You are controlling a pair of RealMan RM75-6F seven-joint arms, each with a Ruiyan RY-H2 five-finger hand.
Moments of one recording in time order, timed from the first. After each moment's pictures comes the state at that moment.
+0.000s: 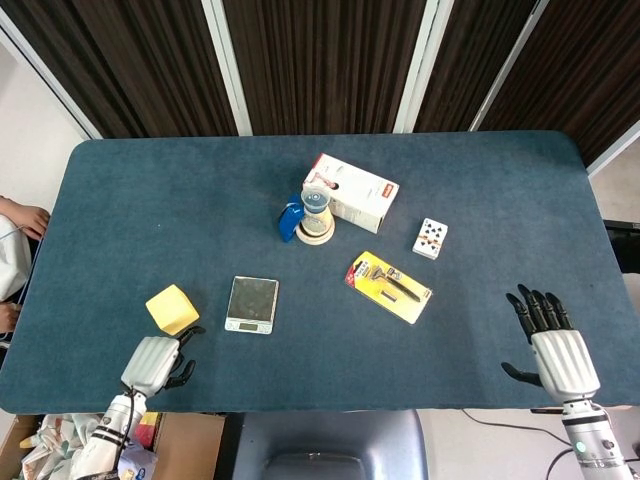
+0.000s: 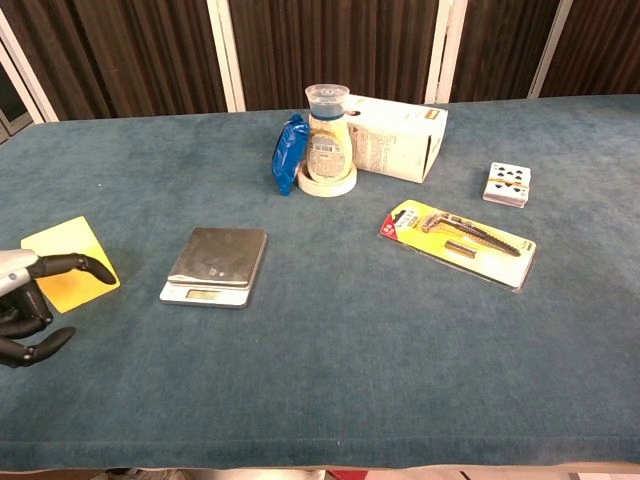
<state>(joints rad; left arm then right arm) -0.31 -1.42 -0.04 -1.69 1.33 1.09 0.29 0.10 -1.17 0.02 -1.63 -1.55 1.44 -0.18</state>
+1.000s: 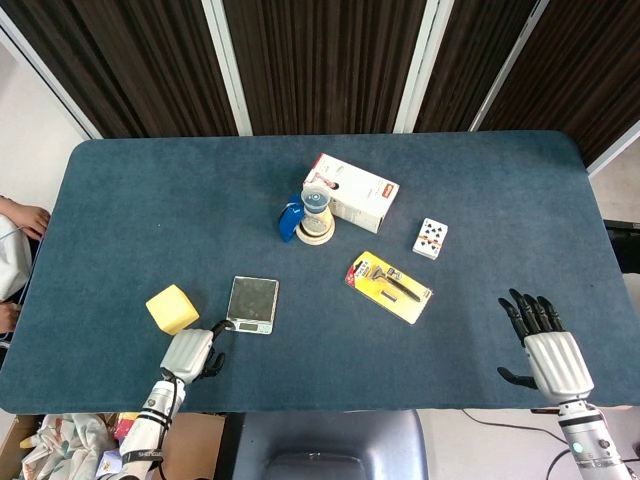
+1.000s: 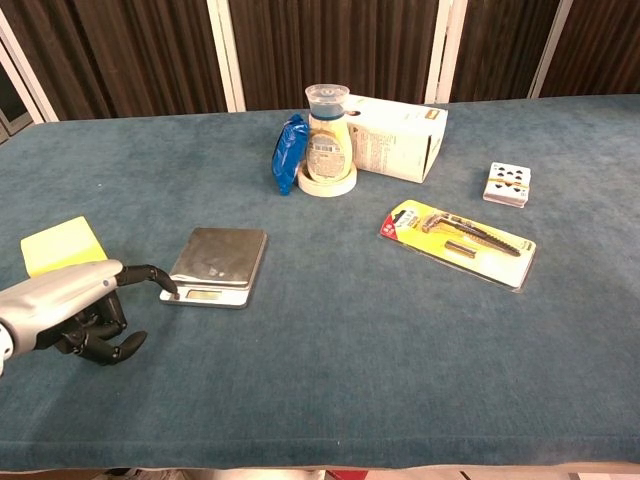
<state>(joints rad) -0.43 -1.60 -0.08 -1.65 1.07 1.08 0.47 0.11 -1.16 0.00 -1.64 -1.56 1.40 -0.19</state>
